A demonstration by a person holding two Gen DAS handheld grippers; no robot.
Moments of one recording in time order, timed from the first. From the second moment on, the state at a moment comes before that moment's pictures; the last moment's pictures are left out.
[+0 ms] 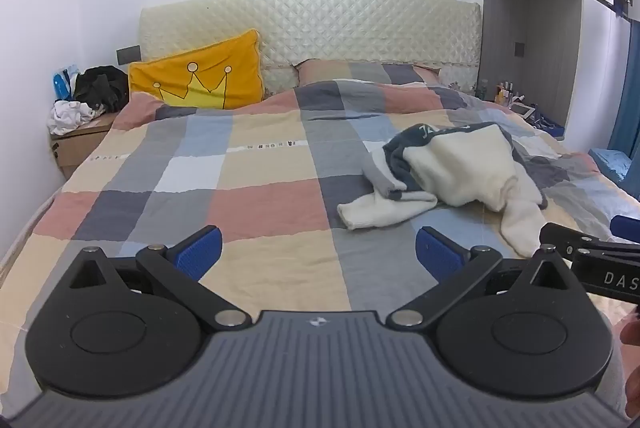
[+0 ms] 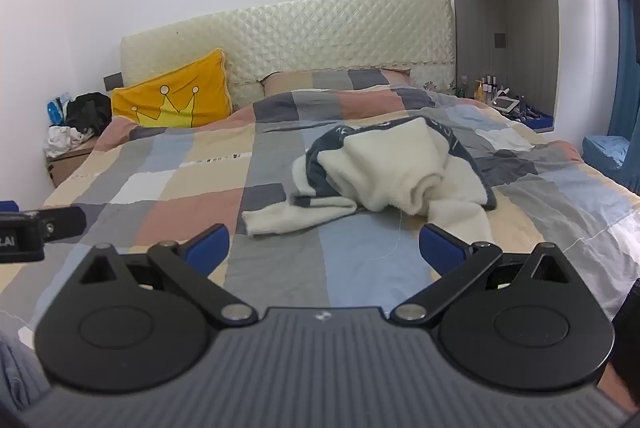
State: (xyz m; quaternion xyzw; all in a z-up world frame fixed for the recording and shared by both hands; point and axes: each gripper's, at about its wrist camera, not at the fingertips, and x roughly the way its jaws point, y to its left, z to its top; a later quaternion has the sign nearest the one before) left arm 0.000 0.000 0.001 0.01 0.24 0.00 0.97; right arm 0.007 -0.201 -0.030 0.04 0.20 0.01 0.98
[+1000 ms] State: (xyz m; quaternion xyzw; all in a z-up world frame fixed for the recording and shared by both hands) left arm -0.005 0.003 0.001 0.02 0.24 0.00 0.97; right arm 0.007 -0.200 -0.029 0.04 0.20 0.00 0.98
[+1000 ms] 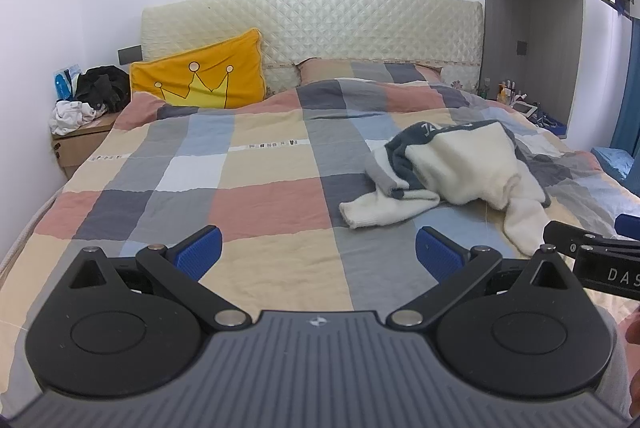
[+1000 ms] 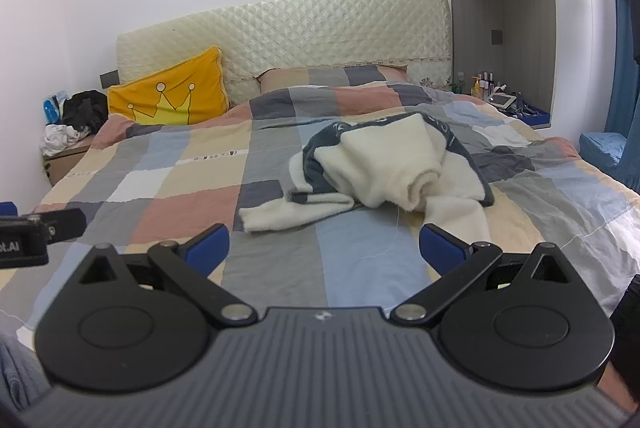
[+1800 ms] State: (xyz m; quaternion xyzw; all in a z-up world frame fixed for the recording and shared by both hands) left arm 0.003 -0.002 -0.008 0.02 0.24 0.00 0.97; right arm 0.007 -0.201 -0.030 0.04 0.21 0.00 0.98
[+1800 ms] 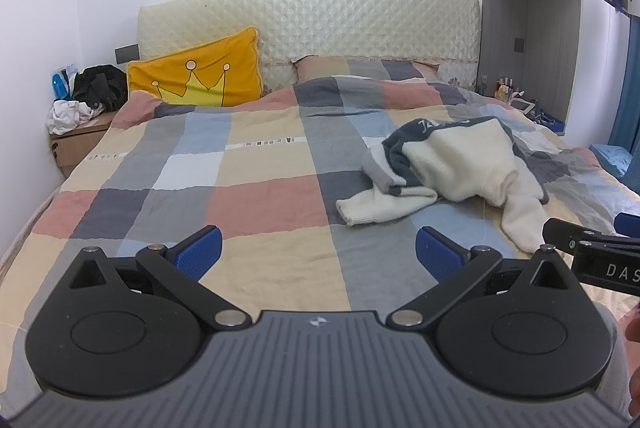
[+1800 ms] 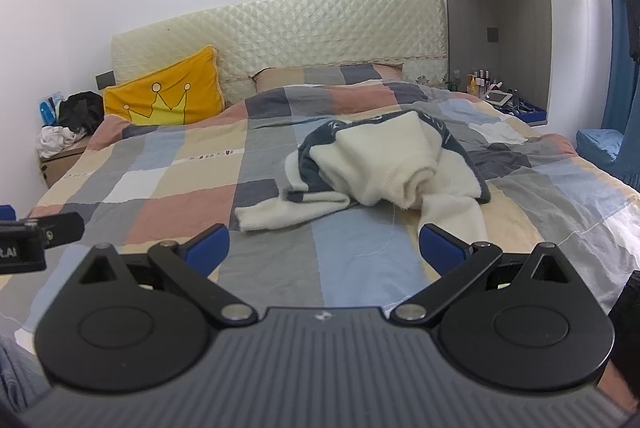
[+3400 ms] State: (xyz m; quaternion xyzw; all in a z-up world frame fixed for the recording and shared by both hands) left arm 0.072 -0.015 -0.045 0.03 0.27 -0.04 0.96; right arm 0.051 -0.224 -0.057 0.09 0.21 -0.05 0.97
